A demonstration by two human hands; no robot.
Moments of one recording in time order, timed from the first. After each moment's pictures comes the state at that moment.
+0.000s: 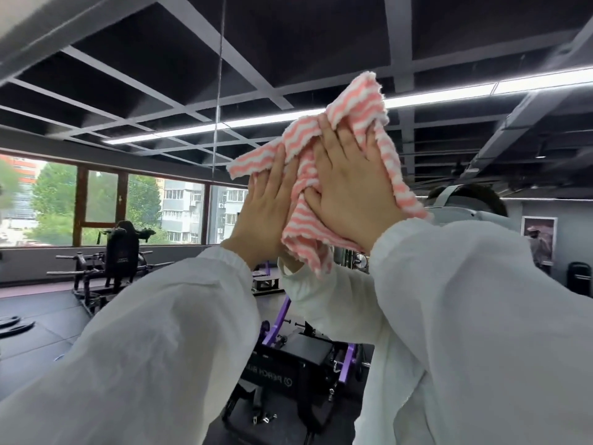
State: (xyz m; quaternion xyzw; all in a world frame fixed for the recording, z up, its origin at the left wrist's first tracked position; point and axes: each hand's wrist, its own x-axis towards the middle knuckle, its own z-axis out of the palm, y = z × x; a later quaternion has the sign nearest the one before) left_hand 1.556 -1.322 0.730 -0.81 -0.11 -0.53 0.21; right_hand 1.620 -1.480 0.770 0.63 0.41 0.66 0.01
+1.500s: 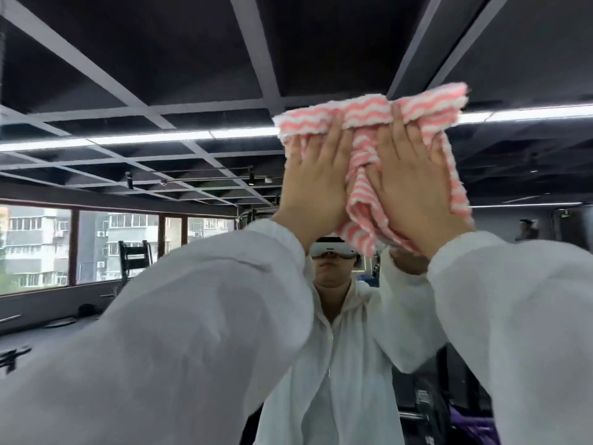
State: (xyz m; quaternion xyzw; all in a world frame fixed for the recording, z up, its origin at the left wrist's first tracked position) left_hand 1.712 -1.629 0.809 -0.80 -0.05 -0.55 0.25; right_hand 1.762 -1.752 0.797 0.73 0.23 0.63 -0.12
